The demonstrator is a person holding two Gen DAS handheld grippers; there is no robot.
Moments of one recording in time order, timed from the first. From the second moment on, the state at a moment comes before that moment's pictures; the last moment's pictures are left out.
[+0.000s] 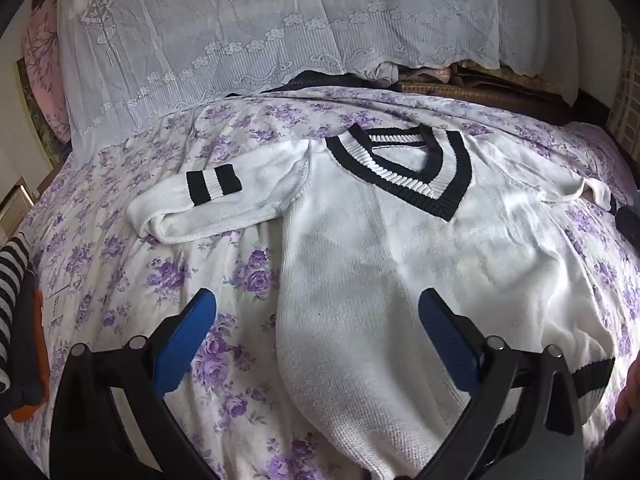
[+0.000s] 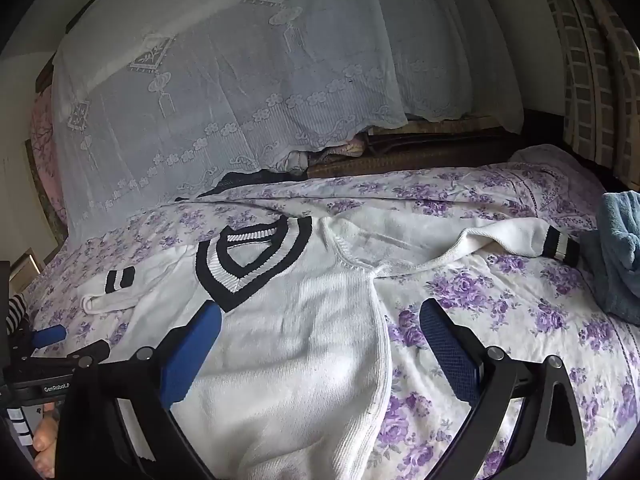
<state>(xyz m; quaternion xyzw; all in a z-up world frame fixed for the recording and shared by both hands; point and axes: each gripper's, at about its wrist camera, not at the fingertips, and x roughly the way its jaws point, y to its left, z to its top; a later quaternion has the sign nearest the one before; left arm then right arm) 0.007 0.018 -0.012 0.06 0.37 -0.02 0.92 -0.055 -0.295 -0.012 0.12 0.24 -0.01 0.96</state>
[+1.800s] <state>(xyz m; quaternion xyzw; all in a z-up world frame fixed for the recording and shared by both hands) 0.010 0.017 -0.015 0.05 0.39 -0.01 0.92 -0.050 -0.295 -0.016 0.12 0.23 -0.01 0.97</state>
